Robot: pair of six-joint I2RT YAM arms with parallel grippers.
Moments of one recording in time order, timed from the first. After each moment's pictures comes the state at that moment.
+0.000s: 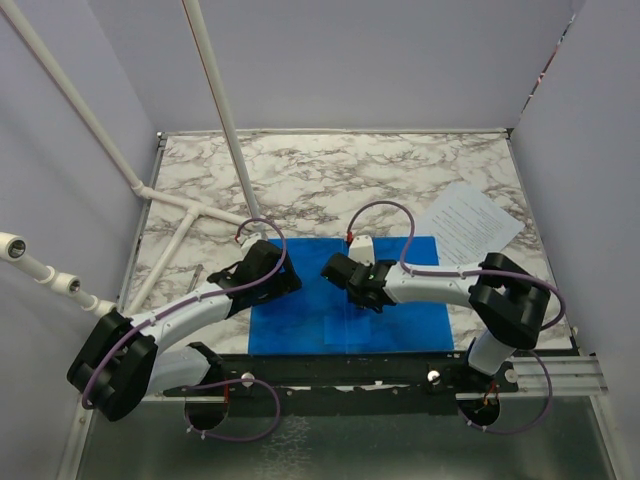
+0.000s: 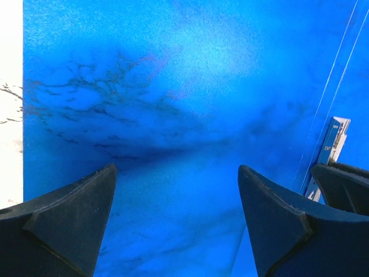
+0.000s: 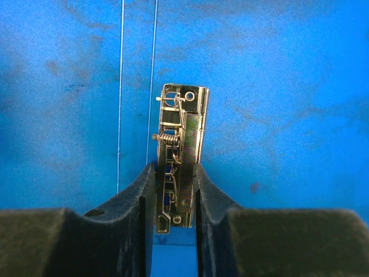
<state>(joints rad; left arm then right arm) -0.64 1.16 0.49 -0.24 -0.12 -0.91 1.06 1.68 0.93 -0.48 0.54 0.83</state>
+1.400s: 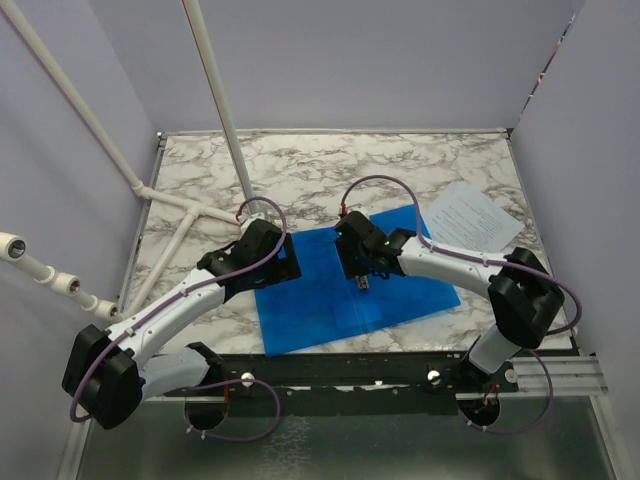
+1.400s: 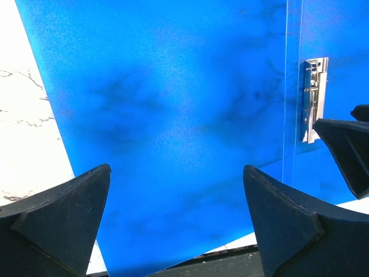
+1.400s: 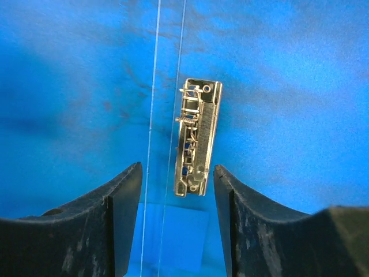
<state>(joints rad) -0.64 1.12 0.75 -0.56 -0.15 -0.78 0.86 1.65 1.07 -0.47 0.28 0.41</state>
